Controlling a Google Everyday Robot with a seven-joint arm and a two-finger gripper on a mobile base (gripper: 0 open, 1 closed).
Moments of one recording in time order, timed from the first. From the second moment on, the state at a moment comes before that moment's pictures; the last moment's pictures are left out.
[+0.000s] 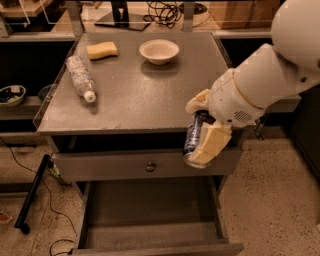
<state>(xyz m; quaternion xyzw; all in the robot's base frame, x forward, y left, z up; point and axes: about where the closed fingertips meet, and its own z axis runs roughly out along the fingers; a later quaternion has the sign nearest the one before) 0.461 -0.079 0.894 -0.67 0.68 0.11 0.26</state>
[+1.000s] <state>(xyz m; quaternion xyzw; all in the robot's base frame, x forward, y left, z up) 0.460 -0.076 0.858 -0.66 0.69 0.11 0.26</state>
